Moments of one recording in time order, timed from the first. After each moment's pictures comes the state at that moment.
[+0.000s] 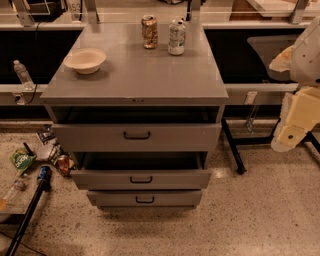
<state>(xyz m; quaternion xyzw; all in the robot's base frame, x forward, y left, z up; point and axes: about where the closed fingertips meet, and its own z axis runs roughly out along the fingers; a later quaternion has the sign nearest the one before) 0.438 -0.217 0.976 -0.60 0.78 -0.03 0.16</state>
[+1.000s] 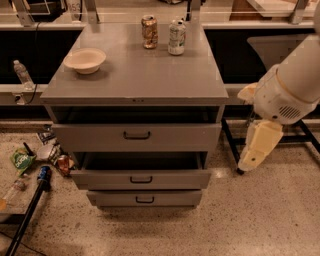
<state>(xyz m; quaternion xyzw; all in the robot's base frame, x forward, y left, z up) 0.459 -0.183 0.895 -0.63 0.76 0.02 0.18</state>
